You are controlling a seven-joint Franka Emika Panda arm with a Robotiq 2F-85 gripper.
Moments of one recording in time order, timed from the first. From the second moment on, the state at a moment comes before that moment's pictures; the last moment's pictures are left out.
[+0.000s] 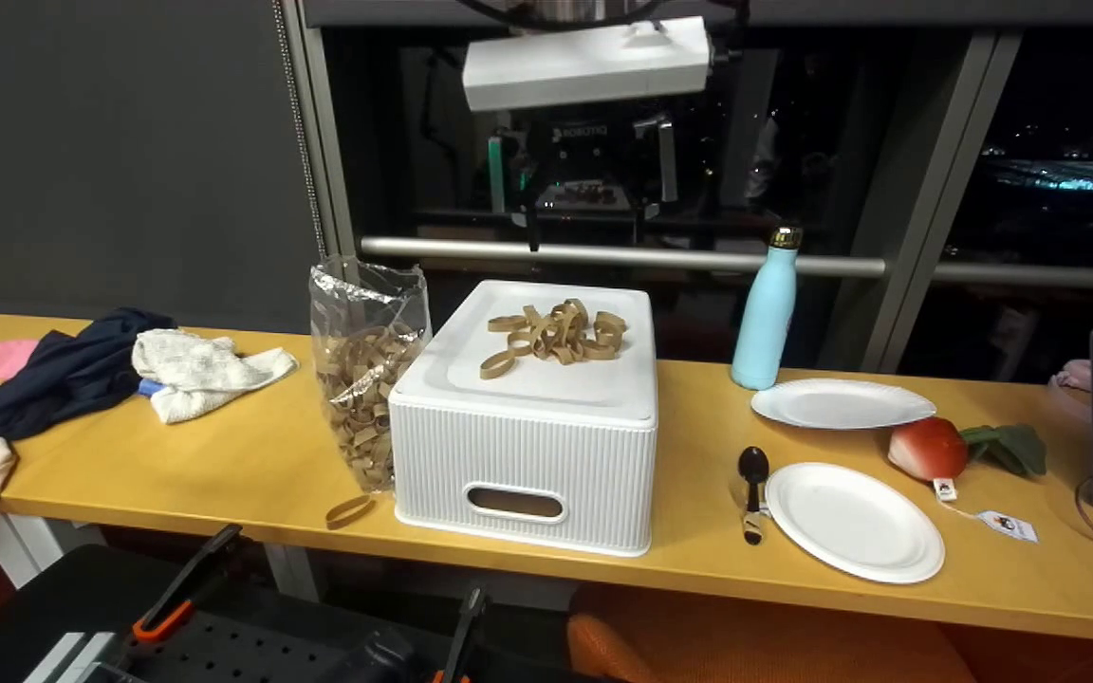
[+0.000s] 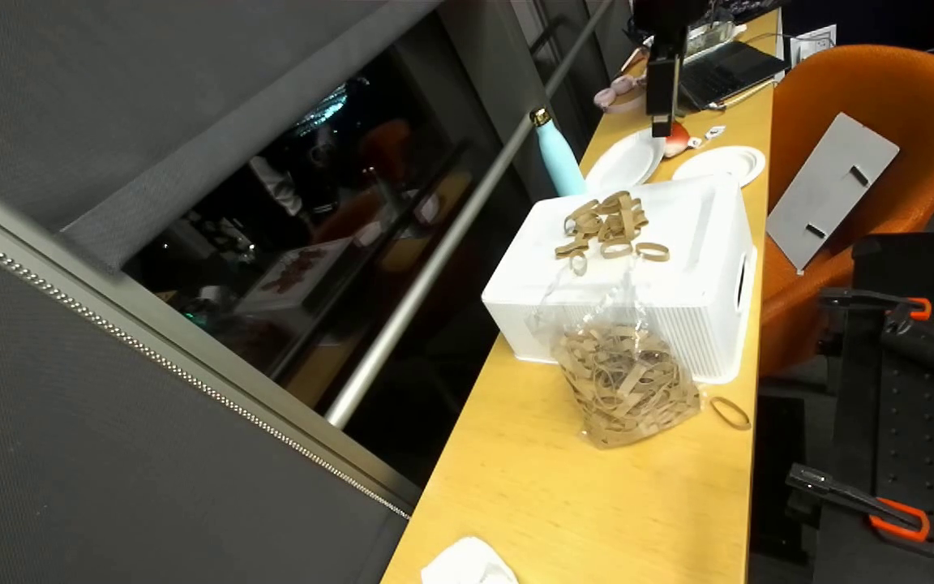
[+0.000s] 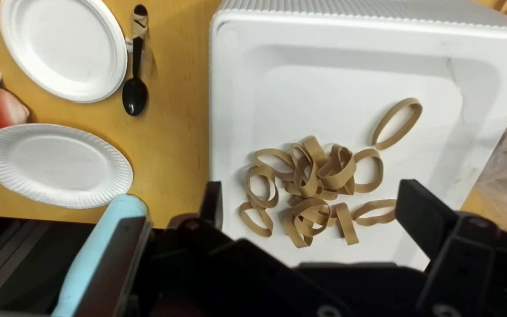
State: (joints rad) arm -0.08 -0.13 -0.23 -2.34 -0.01 2.49 -0.50
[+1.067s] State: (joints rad) arm -0.20 0.32 -0.06 -2.05 0.32 2.57 -0.86
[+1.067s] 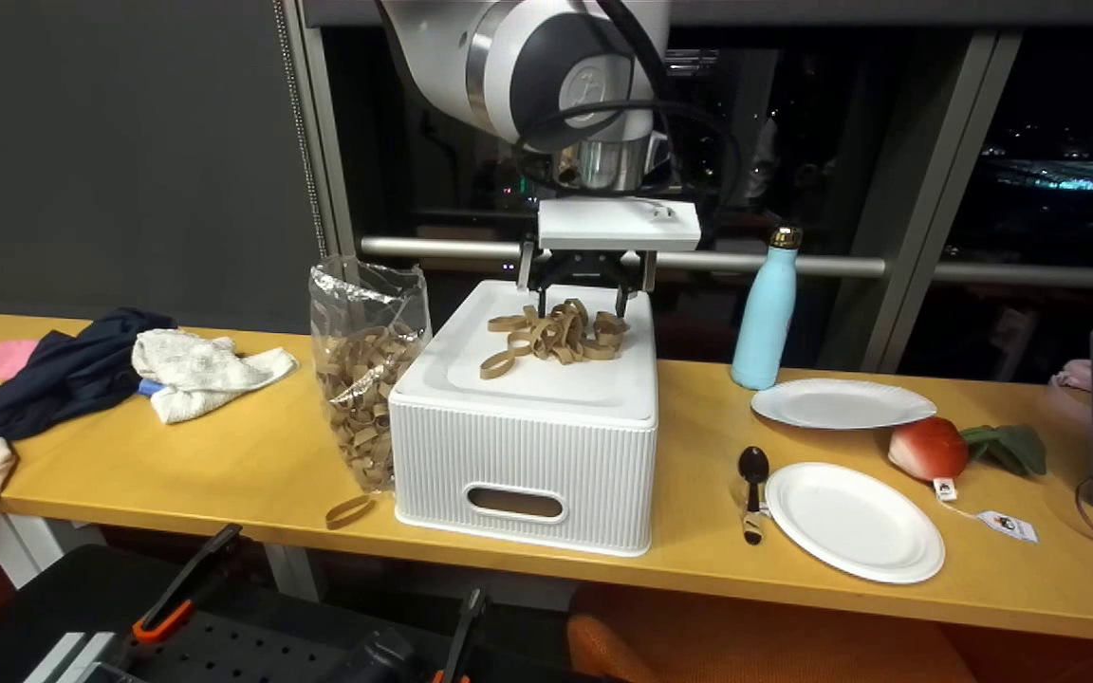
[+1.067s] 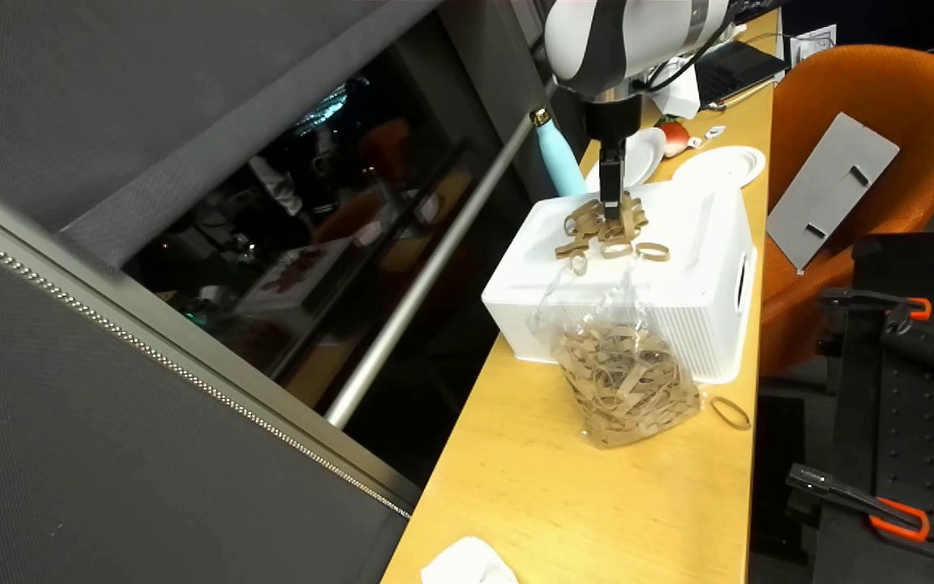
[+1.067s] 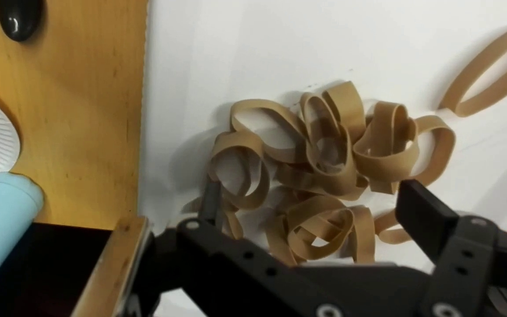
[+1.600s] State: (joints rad) arm -0.25 0.39 0.00 -1.99 0.32 2.57 -0.86
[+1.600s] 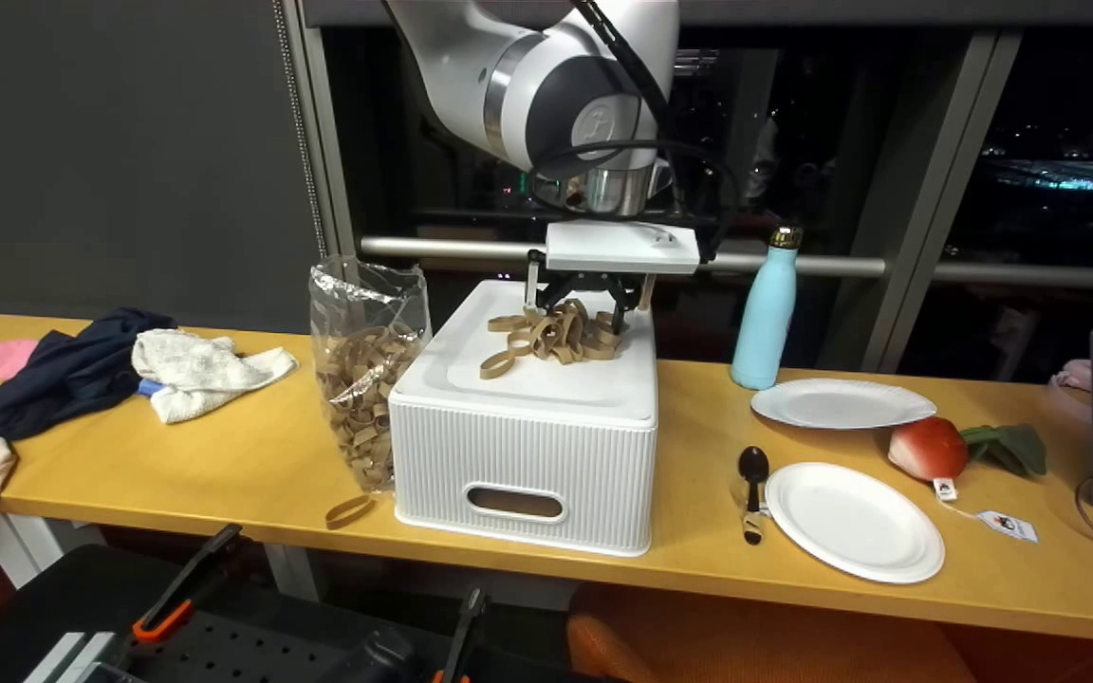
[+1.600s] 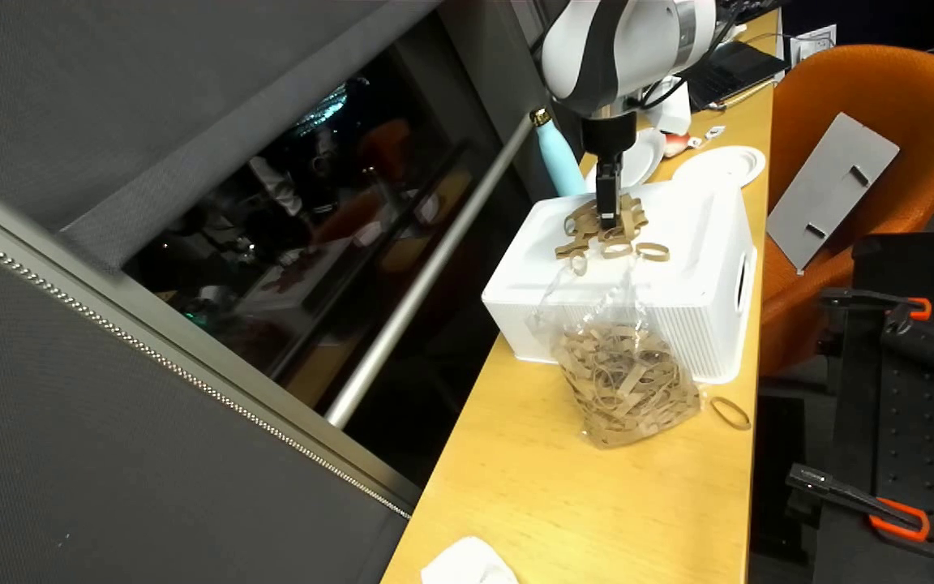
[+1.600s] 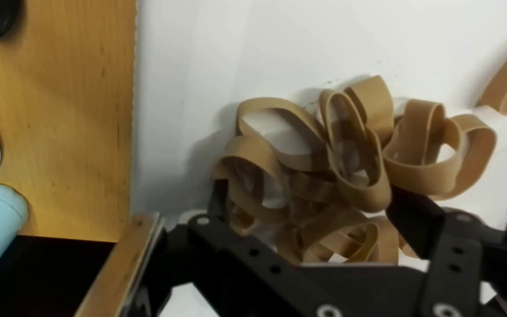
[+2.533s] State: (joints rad) arm -0.27 0.39 0.03 -1.97 0.32 2.56 -0.85
